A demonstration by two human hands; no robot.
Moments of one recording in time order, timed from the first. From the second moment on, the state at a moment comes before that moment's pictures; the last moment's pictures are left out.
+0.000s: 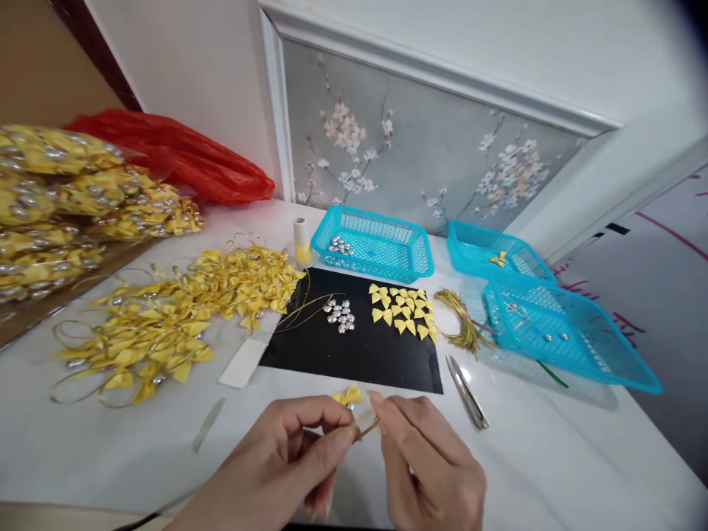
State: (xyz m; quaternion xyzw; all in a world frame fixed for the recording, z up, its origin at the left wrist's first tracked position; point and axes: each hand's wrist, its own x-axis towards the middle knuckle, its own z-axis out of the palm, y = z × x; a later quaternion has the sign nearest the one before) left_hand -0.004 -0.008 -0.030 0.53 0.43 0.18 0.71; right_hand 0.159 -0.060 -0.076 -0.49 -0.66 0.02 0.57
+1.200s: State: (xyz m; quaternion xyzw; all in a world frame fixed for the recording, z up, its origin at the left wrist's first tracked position) left_hand -0.004 -0.006 -0.028 0.53 0.40 0.10 0.74; right_hand 0.163 -0.059 -0.067 -0.43 -0.74 -0.01 0.51
